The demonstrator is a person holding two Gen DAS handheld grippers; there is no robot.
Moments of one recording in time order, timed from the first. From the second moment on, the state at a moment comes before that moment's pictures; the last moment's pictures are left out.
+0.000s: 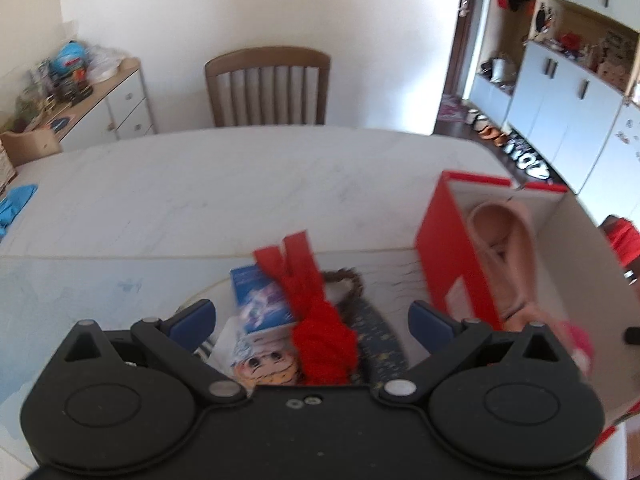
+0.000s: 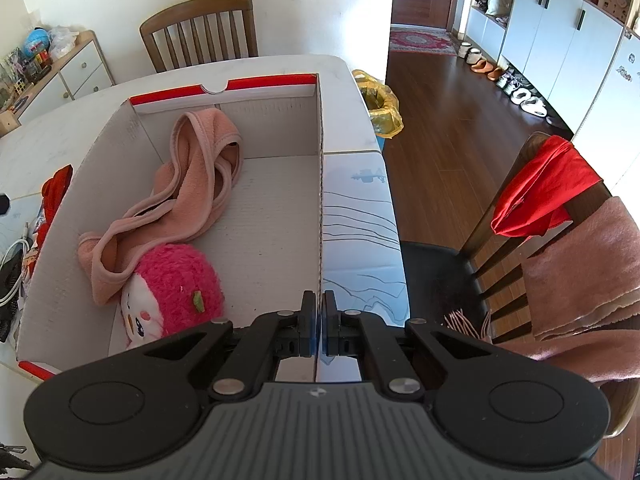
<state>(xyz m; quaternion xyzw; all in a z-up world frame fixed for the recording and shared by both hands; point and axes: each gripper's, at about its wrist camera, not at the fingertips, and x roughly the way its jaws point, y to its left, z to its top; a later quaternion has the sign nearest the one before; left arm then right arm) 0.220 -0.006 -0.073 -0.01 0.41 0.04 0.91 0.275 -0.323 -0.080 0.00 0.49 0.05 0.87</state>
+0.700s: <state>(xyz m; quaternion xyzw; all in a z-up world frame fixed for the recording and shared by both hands) 0.237 -0.022 -0.136 0.03 0.46 0.03 0.89 0.275 -0.323 -0.080 0.00 0.49 0.05 0.87</state>
